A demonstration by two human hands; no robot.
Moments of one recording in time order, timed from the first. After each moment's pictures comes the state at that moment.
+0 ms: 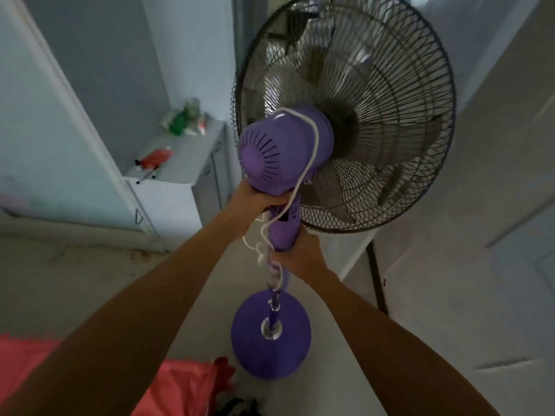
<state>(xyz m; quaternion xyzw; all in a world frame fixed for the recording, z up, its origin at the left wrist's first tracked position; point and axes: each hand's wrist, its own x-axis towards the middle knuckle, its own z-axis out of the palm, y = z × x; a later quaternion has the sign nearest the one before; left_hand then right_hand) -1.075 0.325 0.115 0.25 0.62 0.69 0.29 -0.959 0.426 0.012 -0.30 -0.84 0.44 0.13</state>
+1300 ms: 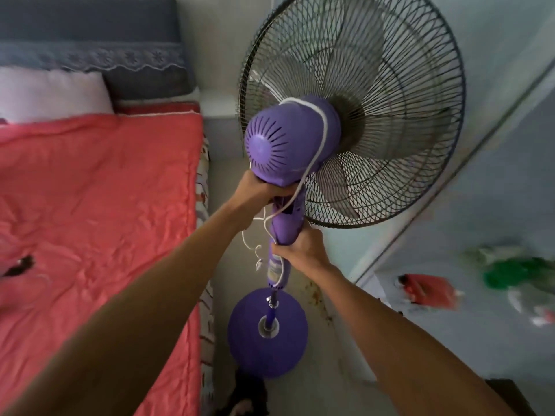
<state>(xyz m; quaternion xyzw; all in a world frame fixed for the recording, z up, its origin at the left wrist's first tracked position) -1.582 -0.099 0.094 -0.16 0.66 0.71 -0.17 -1.625 0.047 -0.003 0.25 -0.86 0.43 -0.10</state>
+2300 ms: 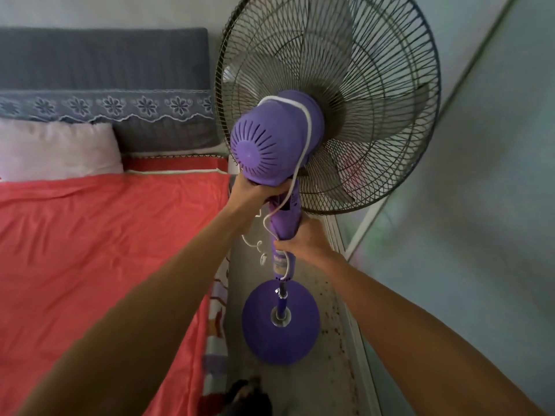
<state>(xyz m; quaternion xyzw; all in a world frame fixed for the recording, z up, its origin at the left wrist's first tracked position) -2.009 -0.618 0.091 -0.25 0.61 0.70 -0.28 -2.094 -0.492 0.005 0.34 -0.84 0.38 -0.19</state>
